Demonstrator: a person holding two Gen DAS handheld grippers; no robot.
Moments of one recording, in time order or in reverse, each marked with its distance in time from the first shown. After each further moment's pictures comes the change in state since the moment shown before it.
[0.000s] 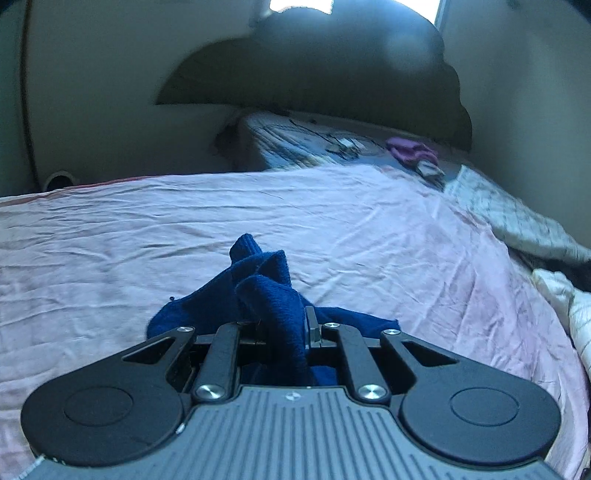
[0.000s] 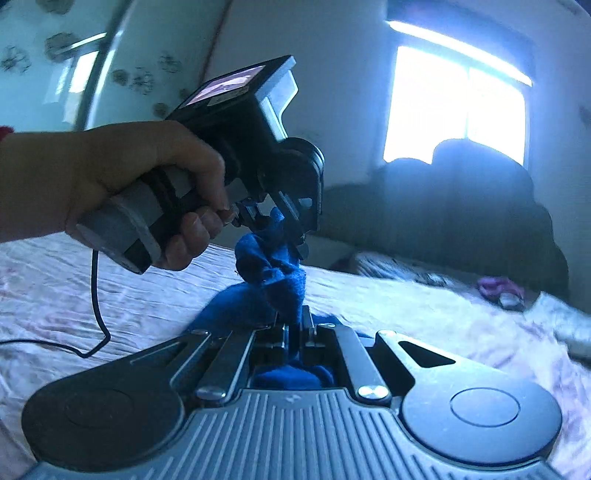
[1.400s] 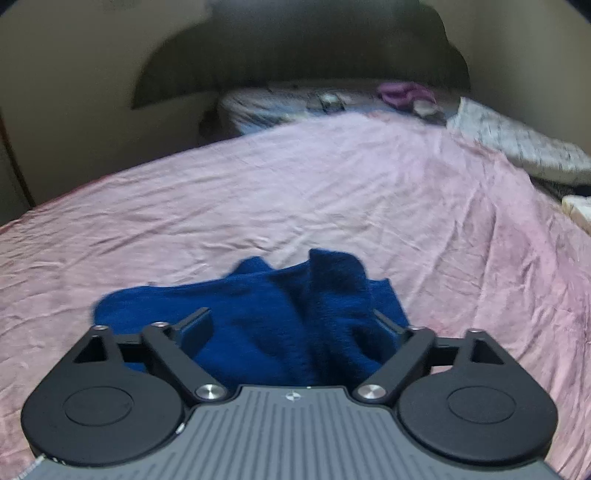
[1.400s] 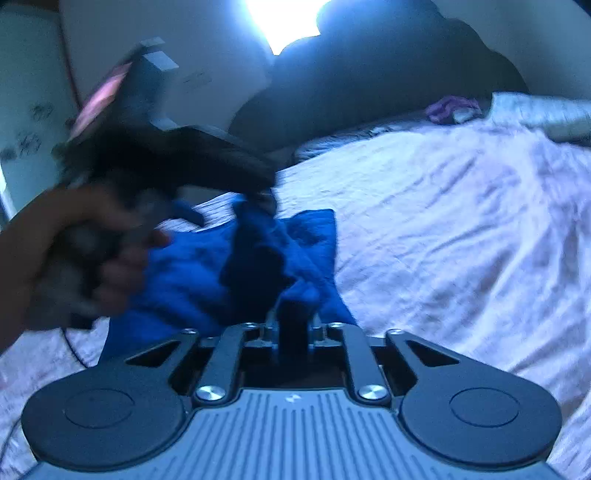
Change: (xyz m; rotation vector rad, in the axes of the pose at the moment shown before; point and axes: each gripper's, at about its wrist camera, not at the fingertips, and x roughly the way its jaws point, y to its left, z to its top) left arm 0.065 -0.066 -0.037 0.174 0.031 0.111; right arm 0.019 -0.119 -0.069 0.580 0.253 -0.021
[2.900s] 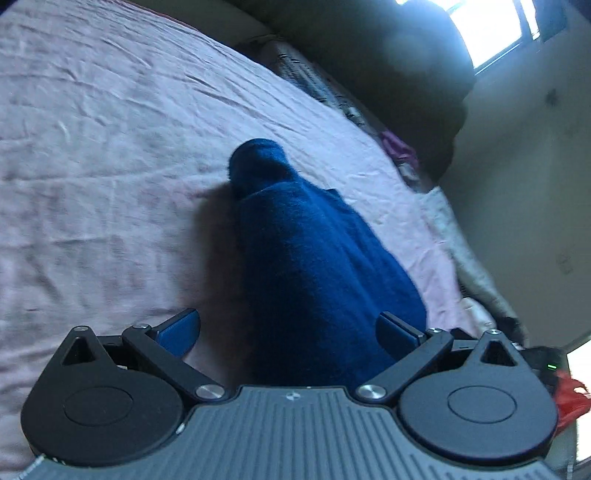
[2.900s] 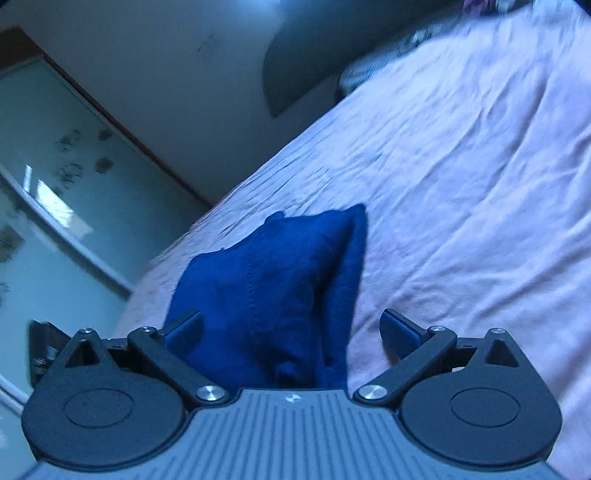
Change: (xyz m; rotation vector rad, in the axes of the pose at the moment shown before) left arm -0.017 0.184 -0.104 -0.595 0.092 -0.493; right arm 0.094 -0.077 0.091 0.218 0.305 0.370
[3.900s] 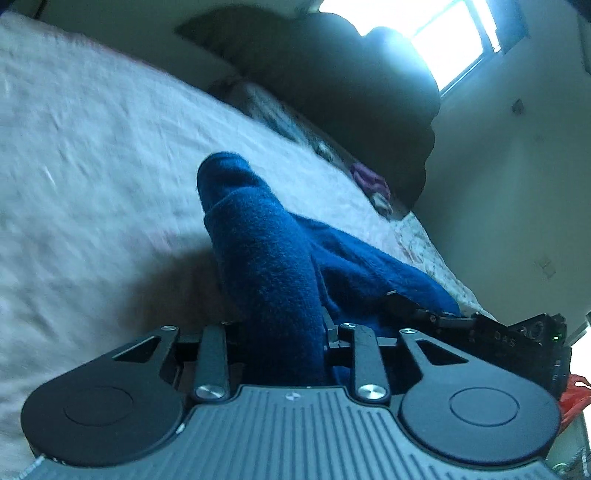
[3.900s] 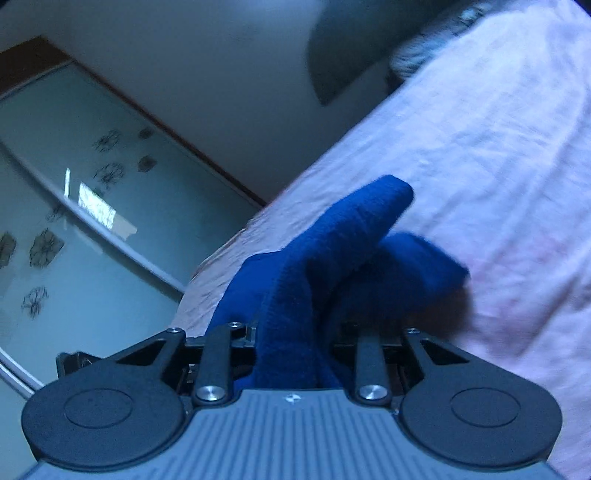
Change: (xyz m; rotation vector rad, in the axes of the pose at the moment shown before) left arm -0.030 -0.007 -0.008 0.091 -0.173 -0.031; right arm 0.052 0.074 -0.008 -0.015 0.001 0.145
